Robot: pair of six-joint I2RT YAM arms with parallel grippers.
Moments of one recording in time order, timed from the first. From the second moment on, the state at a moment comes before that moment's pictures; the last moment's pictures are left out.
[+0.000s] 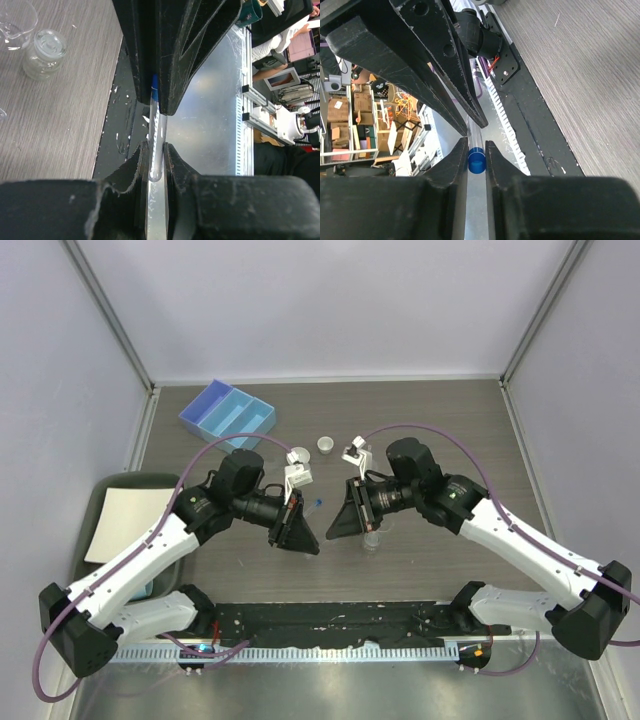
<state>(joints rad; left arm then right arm) -0.71 1.05 0.96 -0.54 0.92 -0.21 0.77 1.13 1.03 -0.46 -0.76 0.59</state>
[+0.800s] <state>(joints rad) -0.69 1.05 0.96 -0.59 0.47 -0.24 0.61 1.34 1.32 -0.78 -0.40 0.46</state>
